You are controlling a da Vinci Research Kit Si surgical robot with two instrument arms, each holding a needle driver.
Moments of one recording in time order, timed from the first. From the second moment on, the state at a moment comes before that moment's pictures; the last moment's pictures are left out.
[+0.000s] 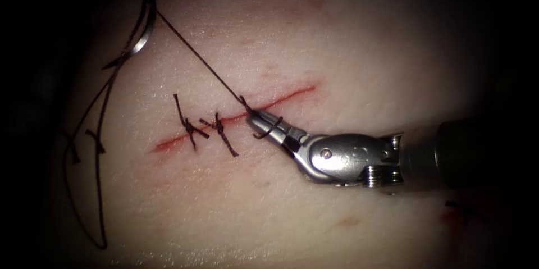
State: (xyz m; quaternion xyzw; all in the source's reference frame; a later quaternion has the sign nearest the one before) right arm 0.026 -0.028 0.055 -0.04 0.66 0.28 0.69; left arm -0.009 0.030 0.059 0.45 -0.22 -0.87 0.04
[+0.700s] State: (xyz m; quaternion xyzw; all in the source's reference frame) right arm 0.026 -0.031 0.054 -0.04 0.67 0.27 0.69; left arm -0.005 0.036 0.064 0.33 -0.31 -0.88 -0.10
